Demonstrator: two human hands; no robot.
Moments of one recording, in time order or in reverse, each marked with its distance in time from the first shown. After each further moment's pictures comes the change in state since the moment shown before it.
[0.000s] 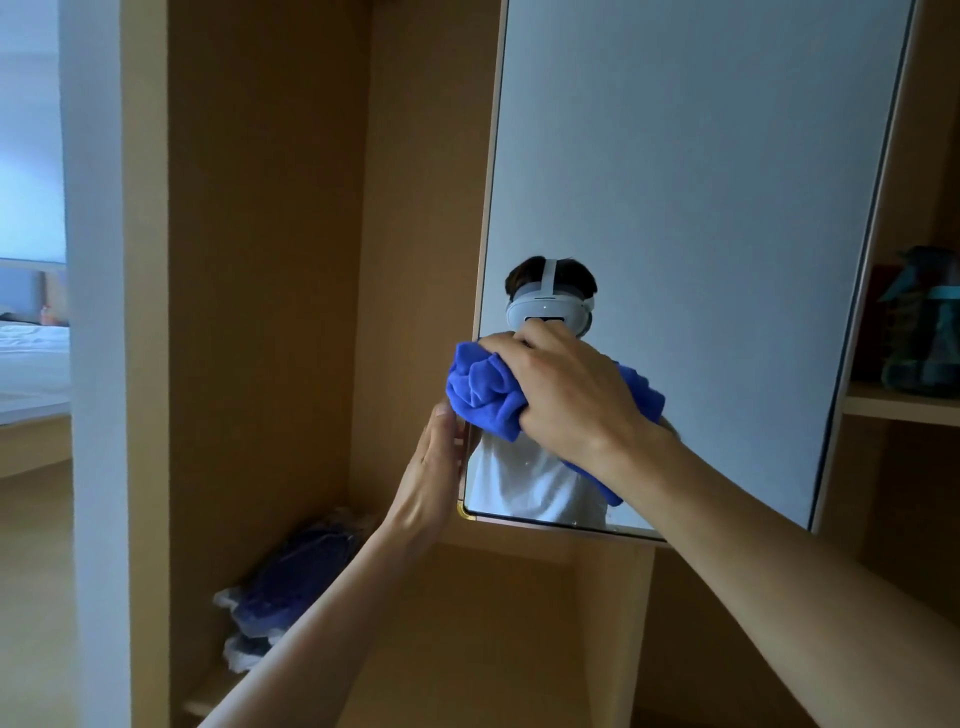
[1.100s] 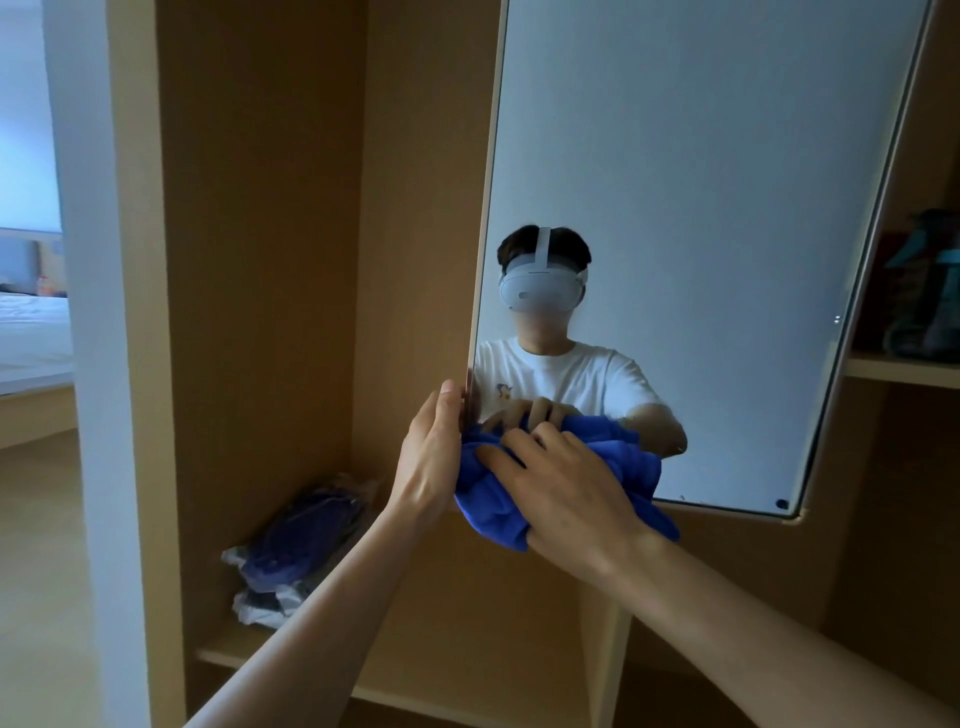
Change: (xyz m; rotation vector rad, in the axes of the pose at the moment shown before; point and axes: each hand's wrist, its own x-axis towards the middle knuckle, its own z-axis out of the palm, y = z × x) left_hand -0.017 -0.008 0.003 -0.006 0.158 -0.058; right_hand -0.096 -0.028 0.062 -0.085 -0.163 -0.140
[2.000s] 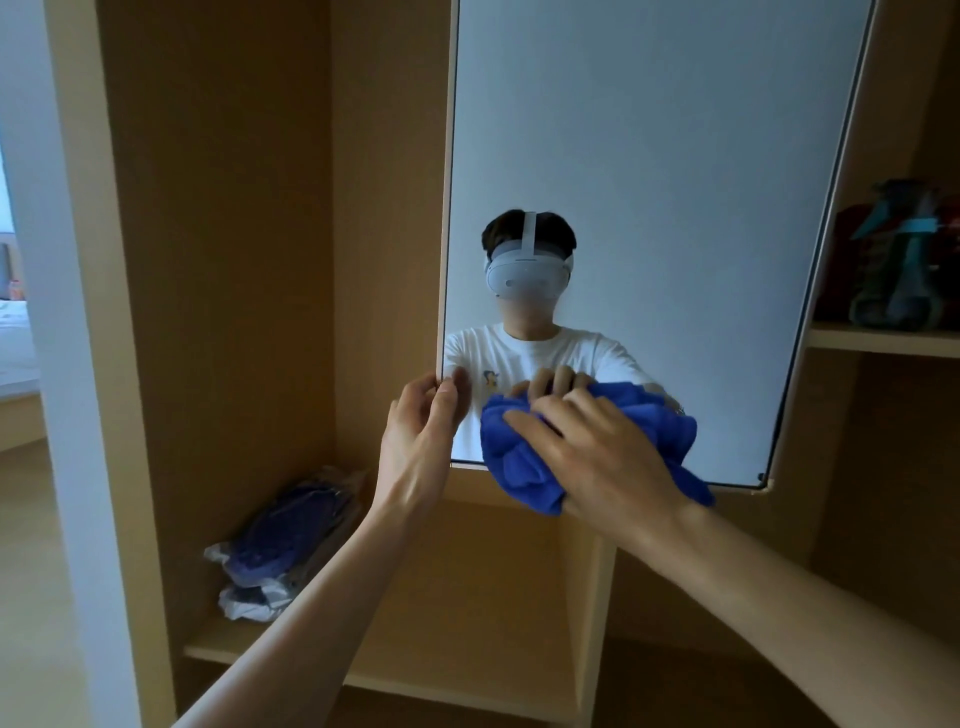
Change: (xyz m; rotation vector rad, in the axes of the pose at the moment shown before) left_hand -0.010 -0.005 0.008 0.145 0.033 0.080; right_hand -0.025 0.047 -0.004 -0.102 0.061 -0.019
